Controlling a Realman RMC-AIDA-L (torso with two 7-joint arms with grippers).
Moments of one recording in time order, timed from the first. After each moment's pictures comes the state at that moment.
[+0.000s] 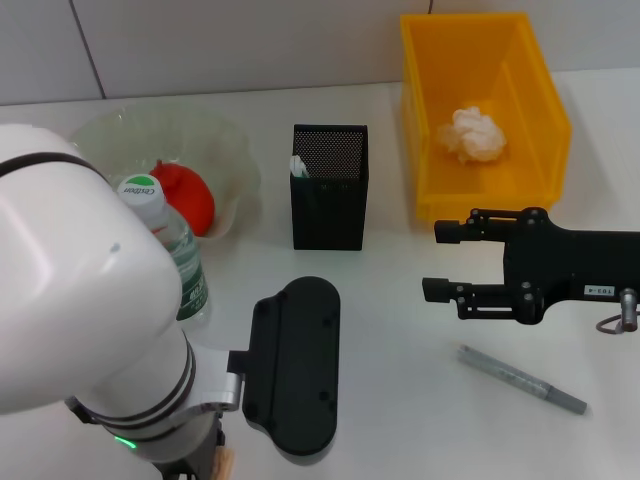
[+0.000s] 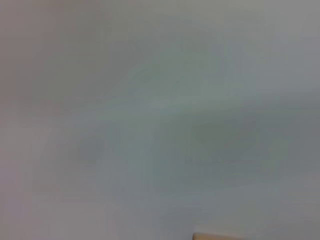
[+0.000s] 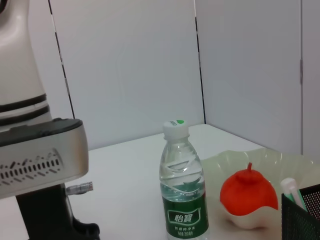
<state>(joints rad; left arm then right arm) -0.59 -2.08 2.14 1.57 2.65 1.69 -2.38 0.29 2.08 -0.93 -0.96 -1.77 -1.63 1.37</state>
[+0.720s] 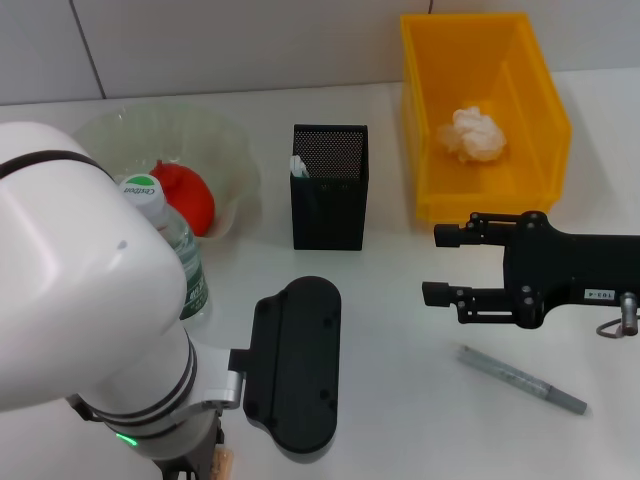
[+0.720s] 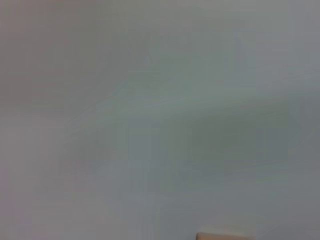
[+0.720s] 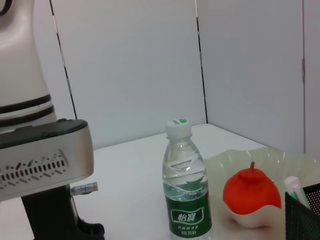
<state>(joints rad) -0.60 -2.08 2.14 1.56 2.65 1.69 -2.37 0.29 2.08 -0.93 -0.96 -1.77 -1.64 1.37</state>
